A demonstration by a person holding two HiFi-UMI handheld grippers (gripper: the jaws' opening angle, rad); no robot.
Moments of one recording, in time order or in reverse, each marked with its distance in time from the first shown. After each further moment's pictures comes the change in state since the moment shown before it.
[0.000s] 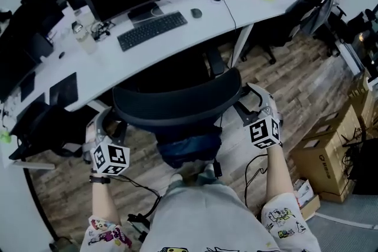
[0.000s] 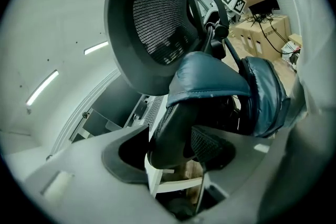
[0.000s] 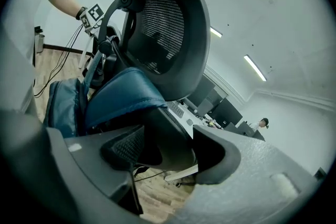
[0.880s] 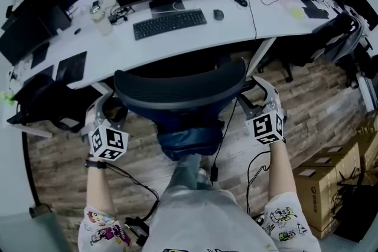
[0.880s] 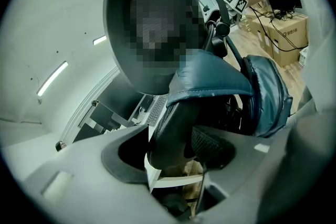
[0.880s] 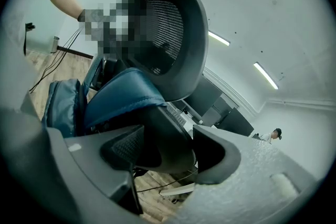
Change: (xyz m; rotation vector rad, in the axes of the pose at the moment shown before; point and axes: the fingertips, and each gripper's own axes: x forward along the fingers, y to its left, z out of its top) left arm 0.024 -0.001 0.022 -0.089 0.111 0.090; right arm 0.059 -0.053 -0.009 -0.064 -0.135 0.099
